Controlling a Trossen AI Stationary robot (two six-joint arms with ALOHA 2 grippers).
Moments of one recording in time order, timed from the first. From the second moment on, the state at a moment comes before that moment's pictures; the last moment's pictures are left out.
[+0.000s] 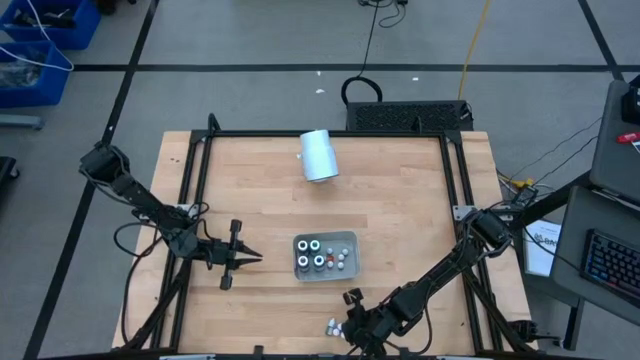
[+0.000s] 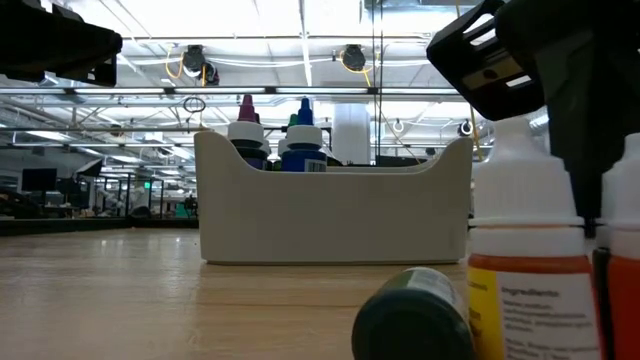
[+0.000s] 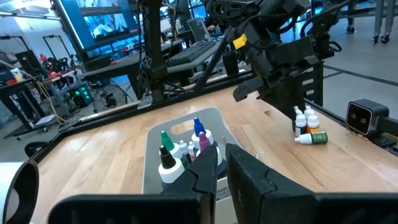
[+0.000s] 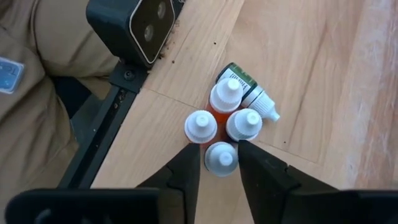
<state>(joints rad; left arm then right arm) -0.72 1.06 0.12 0.90 -0.58 0.20 0.71 2.02 1.33 -0.28 0.18 0.27</state>
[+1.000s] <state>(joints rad) -0.72 1.06 0.12 0.90 -0.58 0.21 0.71 1.87 1.33 -0.52 0.21 0.21</state>
